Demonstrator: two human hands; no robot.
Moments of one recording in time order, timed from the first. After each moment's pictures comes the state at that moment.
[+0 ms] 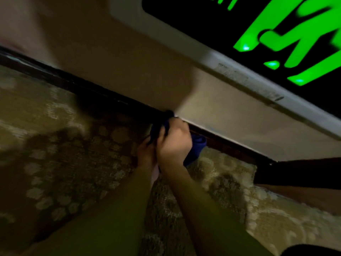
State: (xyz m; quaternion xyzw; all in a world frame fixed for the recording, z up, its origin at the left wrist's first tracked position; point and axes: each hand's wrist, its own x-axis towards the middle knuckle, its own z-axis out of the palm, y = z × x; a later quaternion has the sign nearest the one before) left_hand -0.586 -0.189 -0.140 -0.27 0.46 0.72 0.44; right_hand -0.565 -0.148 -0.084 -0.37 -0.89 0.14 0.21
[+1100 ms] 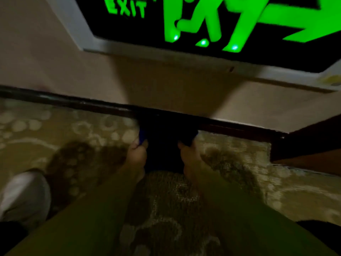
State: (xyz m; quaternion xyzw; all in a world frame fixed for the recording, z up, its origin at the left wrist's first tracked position) left_hand -0.590 -0.235 -0.106 -0.15 0.66 0.60 0.42; right_hand -0.504 -0.131 -0.116 -0.55 -0.36 0.75 0.08
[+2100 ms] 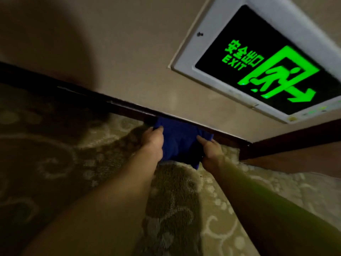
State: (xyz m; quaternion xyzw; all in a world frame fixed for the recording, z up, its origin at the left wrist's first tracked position) left_hand -0.664 -0.260 -0.058 -0.16 0.57 0.61 0.52; right_hand -0.542 -0.188 -0.008 -0.67 -0.41 0.57 0.23
